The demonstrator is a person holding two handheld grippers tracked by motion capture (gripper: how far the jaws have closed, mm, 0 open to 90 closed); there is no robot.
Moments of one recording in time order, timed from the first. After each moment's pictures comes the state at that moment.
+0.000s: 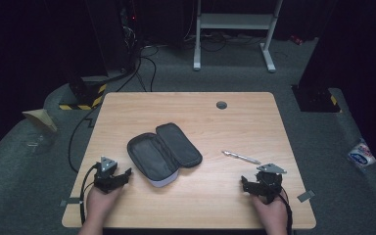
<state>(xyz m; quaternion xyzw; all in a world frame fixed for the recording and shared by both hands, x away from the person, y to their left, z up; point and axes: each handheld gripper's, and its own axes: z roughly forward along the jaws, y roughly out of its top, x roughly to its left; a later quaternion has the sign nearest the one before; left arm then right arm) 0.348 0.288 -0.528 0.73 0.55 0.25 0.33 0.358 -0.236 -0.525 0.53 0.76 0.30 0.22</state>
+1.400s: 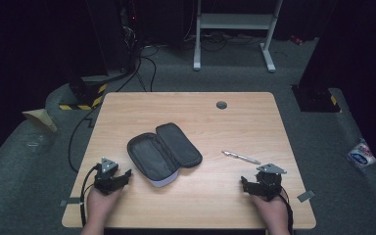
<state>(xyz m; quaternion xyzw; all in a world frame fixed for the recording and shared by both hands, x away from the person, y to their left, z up) 0.343 0.285 -0.526 0.73 0.55 0.25 0.33 0.357 -0.237 -0.524 0.53 0.76 0.31 0.22</state>
